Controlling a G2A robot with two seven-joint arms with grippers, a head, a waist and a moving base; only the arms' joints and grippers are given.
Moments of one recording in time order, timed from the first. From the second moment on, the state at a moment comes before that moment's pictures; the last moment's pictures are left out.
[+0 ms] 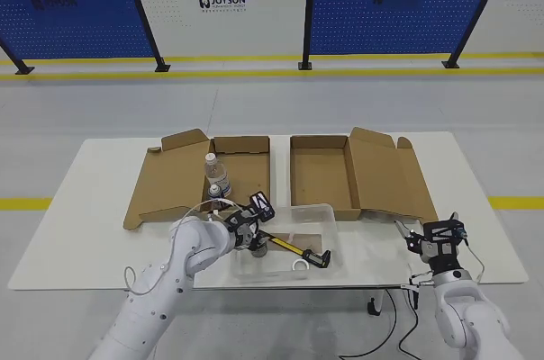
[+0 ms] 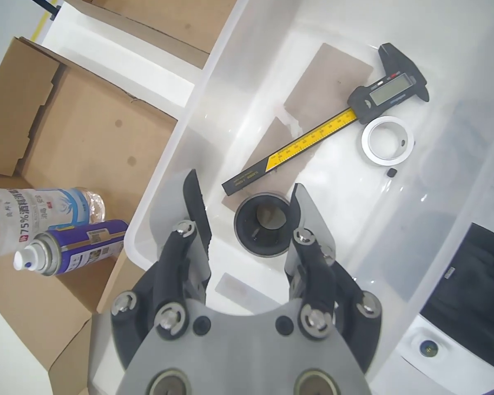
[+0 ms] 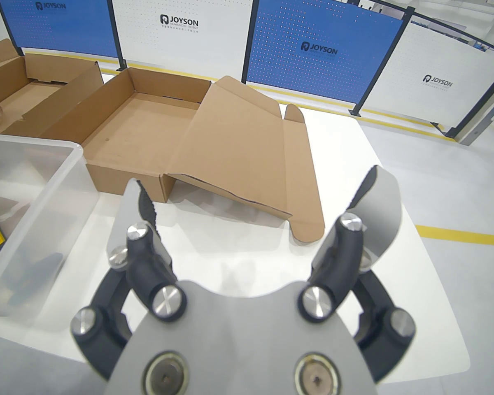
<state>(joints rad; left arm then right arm) 1.12 -1.24 -1.10 -1.57 1.30 -0.57 -0.83 -1.73 -1.15 1.60 -1.80 -1.33 0.00 0.00</state>
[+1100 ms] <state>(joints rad) 1.04 -1.24 -1.01 -1.45 1.32 -0.60 -0.91 -1.73 -1.15 1.60 -1.80 -1.33 0.00 0.00</state>
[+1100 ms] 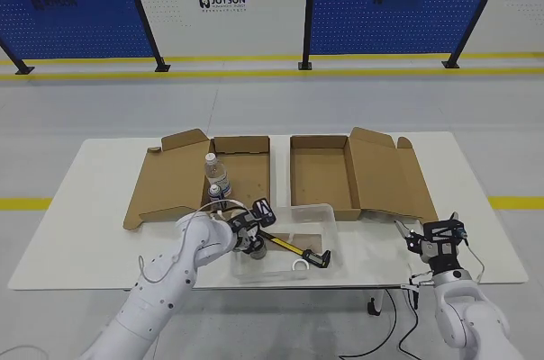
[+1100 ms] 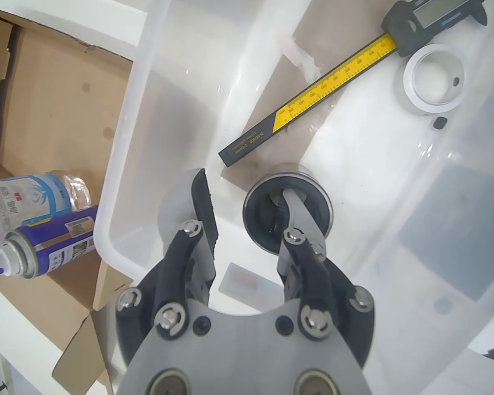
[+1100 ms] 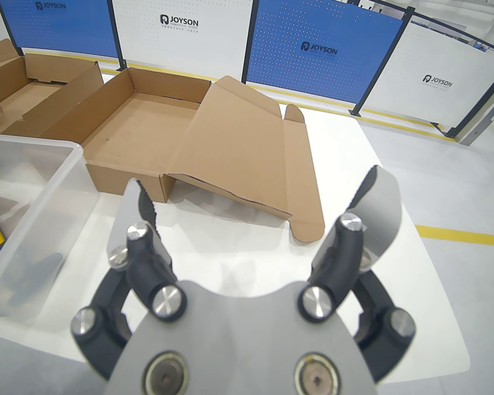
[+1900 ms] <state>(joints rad) 1.00 -1.24 -0.96 -1.40 1.30 -0.60 -0.89 -1.73 -1.15 1.60 -1.80 -1.33 0.00 0.00</state>
